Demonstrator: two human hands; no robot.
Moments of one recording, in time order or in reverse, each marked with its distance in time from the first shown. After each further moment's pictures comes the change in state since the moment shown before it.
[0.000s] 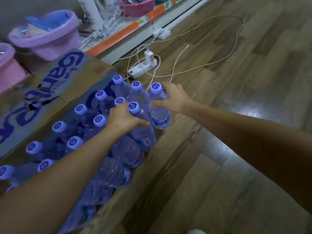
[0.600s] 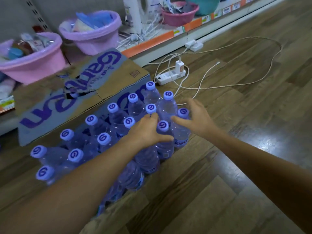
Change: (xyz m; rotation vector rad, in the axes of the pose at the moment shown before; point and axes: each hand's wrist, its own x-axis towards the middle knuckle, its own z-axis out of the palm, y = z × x) left_hand -0.006 -0.018 -0.019 0.224 -0.164 0.193; right_hand -0.010 -0.019 0.013 -0.076 -0.021 -0.146
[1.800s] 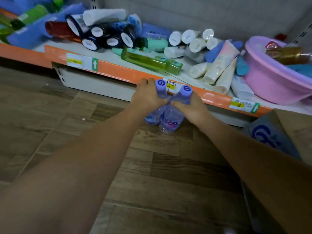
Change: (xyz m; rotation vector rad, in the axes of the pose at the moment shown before) left_hand -0.201 -0.679 -0.180 -0.336 0.749 -0.720; right_hand 0.137 -0.525 0.559 0.081 -0.510 -0.235
